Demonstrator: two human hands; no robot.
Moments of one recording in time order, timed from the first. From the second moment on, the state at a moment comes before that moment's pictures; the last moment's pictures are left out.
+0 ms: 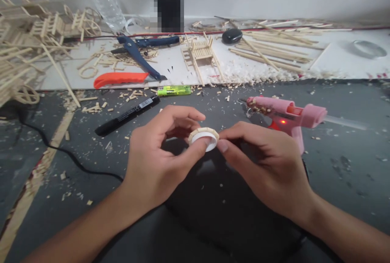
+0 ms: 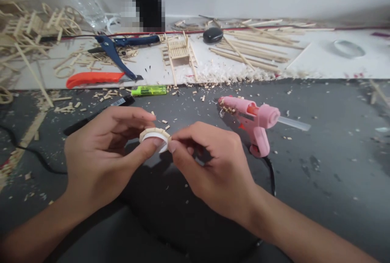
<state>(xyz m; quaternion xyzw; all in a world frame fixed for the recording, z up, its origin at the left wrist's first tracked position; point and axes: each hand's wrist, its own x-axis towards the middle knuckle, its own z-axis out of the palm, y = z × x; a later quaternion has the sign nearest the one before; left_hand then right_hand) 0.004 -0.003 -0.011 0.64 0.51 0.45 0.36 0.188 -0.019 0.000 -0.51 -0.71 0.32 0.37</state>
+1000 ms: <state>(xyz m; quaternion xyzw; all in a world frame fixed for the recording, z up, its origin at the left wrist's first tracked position) -0.001 0.007 -0.011 0.43 0.41 0.47 0.65 0.193 -0.012 0.001 -0.54 -0.63 0.37 0.42</state>
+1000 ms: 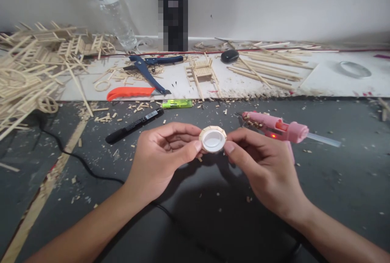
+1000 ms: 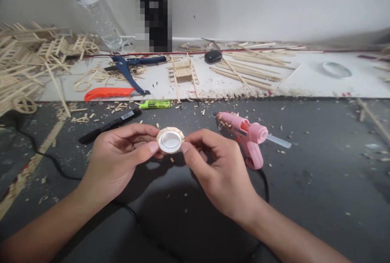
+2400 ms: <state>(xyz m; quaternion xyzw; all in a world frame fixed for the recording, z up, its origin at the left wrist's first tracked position) 0.007 -0.009 -0.008 0.67 0.56 0.44 0.20 0.185 -0.020 0.000 -0.52 -0.75 0.13 0.38</state>
